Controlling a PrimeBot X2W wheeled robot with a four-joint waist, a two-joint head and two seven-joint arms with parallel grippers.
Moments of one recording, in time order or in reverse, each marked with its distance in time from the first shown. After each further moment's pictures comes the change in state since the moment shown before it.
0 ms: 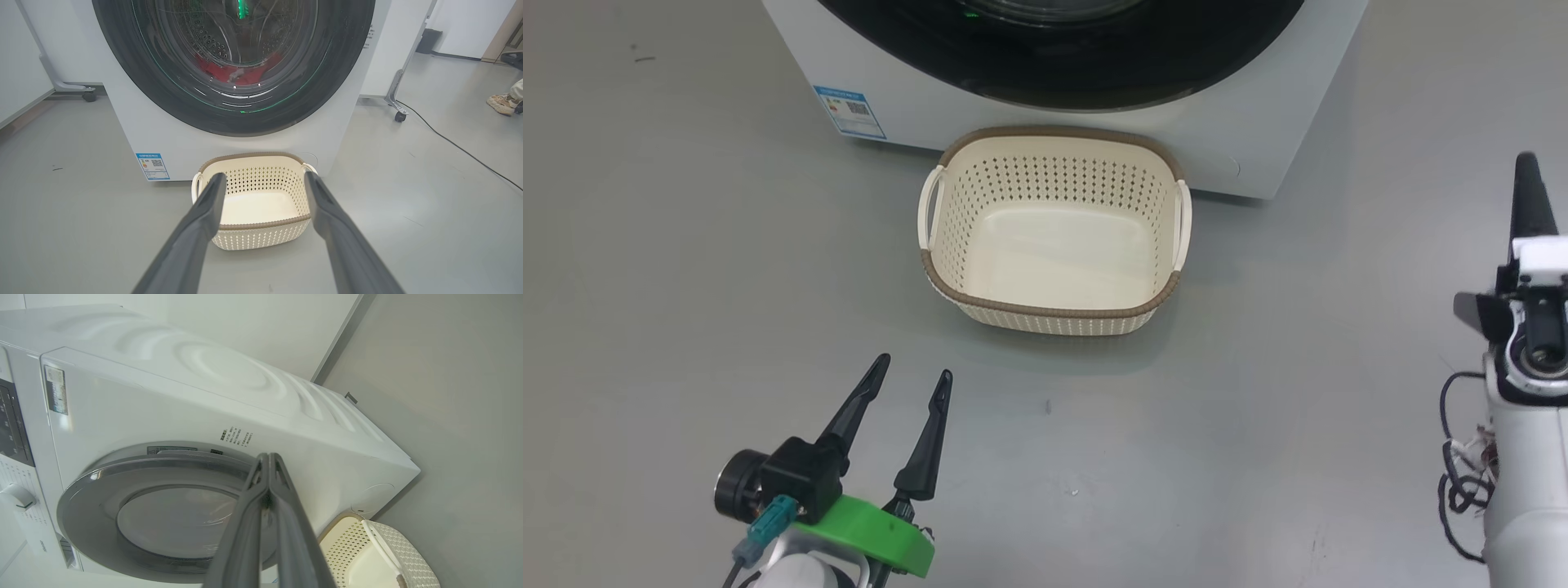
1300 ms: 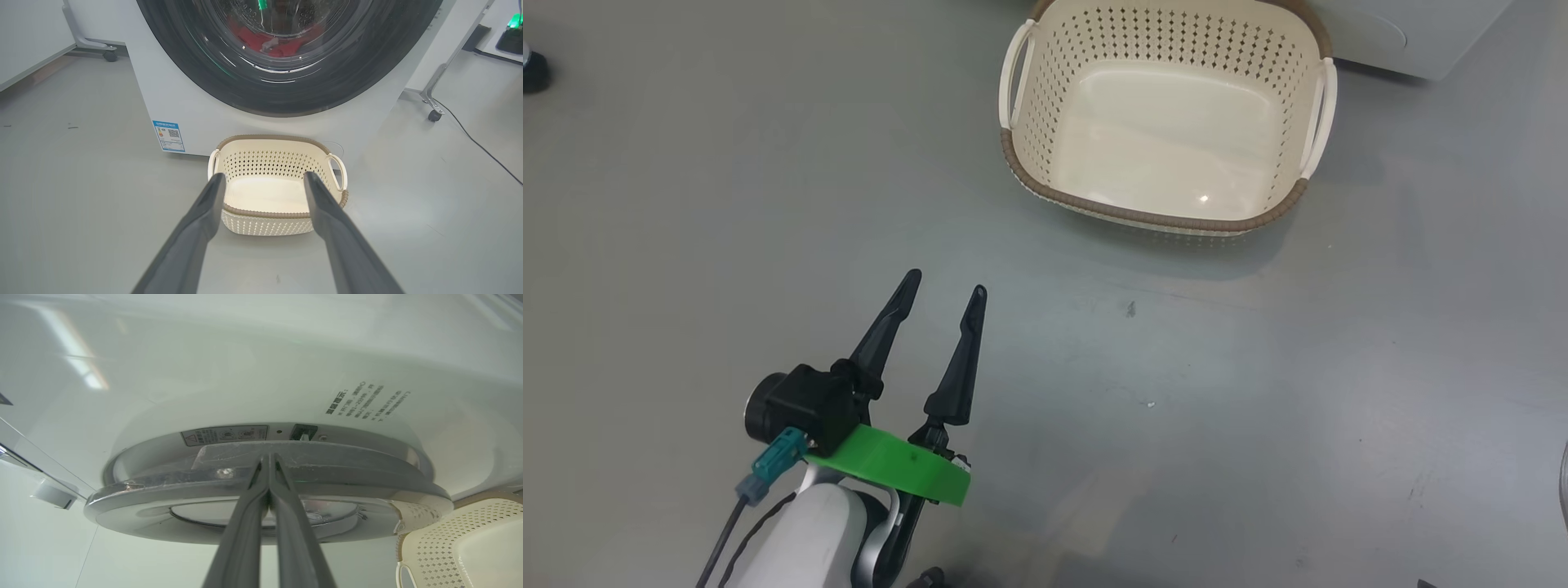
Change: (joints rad) left arm -0.145 -0.011 -0.098 -0.051 -0.141 0.046 0.000; right arm -0.589 -0.153 0.030 0.021 0.115 -0.201 0.373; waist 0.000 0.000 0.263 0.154
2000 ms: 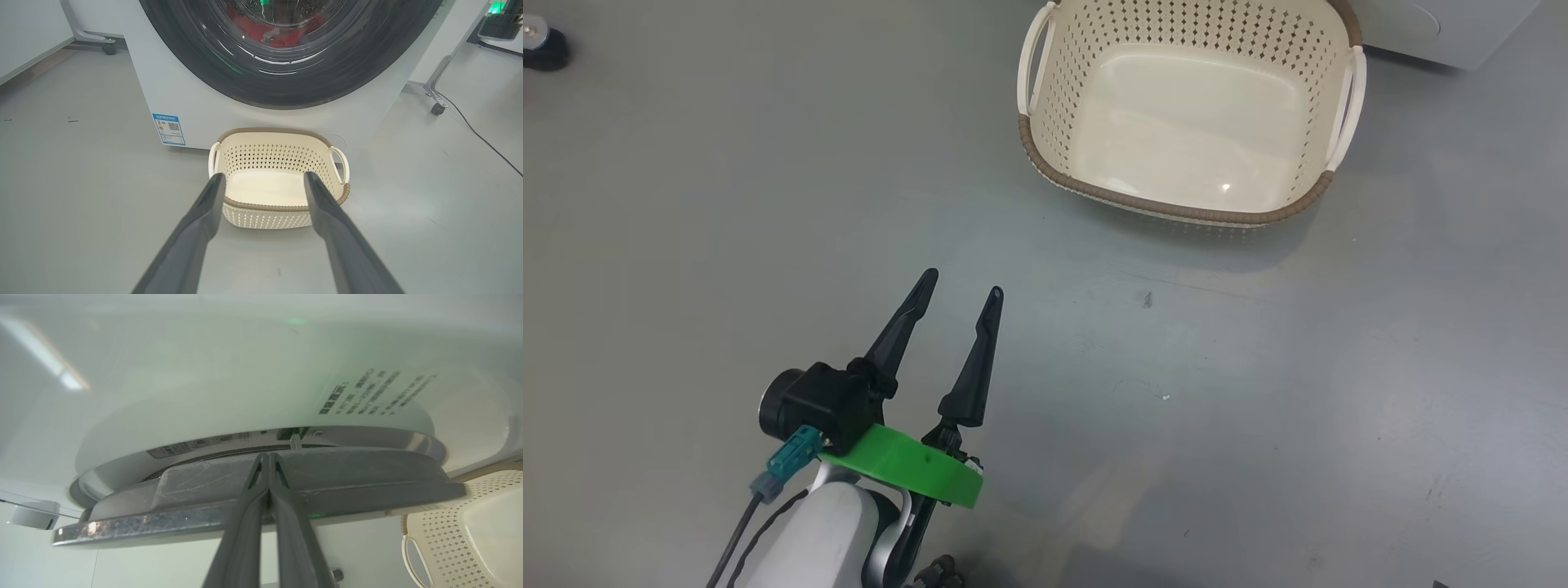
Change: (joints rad) left arm -0.016 -0.002 -0.030 0.002 -0.007 0.012 0.000; right arm -0.188 -0.042 -0.003 0.243 0.009 -0.001 0.114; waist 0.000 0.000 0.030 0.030
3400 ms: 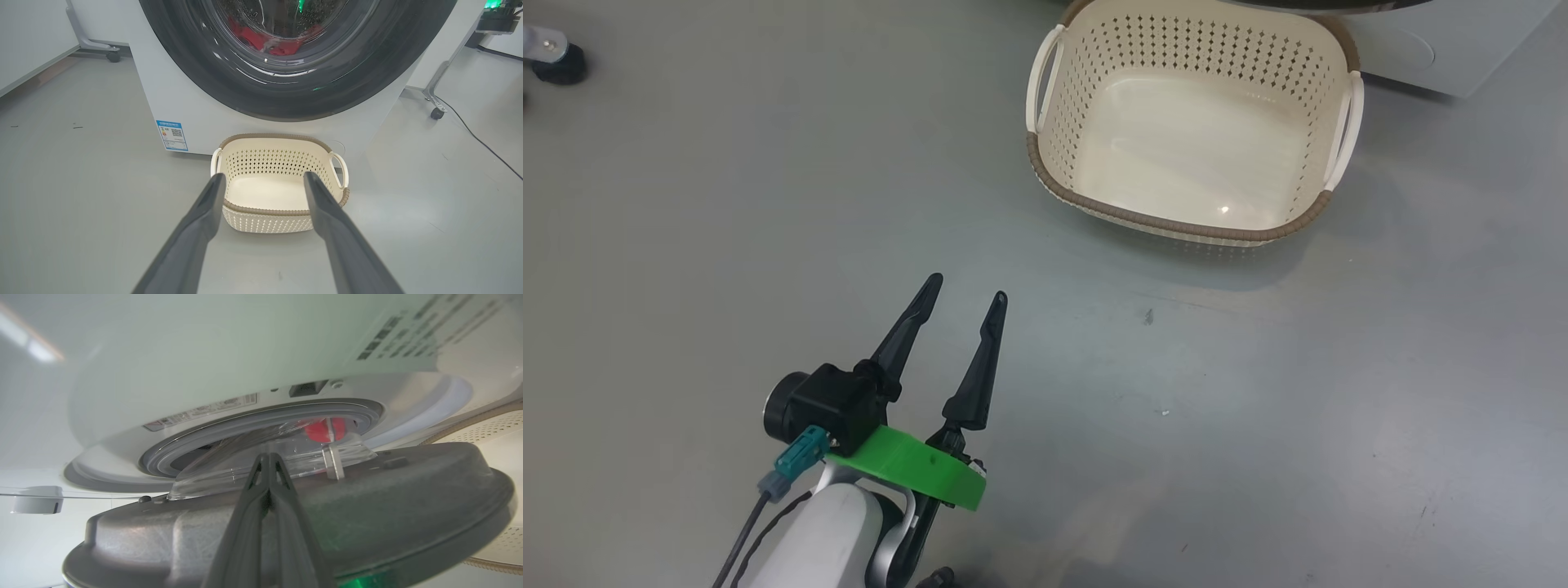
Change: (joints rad) left arm -0.003 -0.001 -0.014 0.017 0.000 0.007 0.000; right arm -0.151 -0.044 0.019 0.287 0.010 0.000 0.216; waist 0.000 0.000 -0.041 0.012
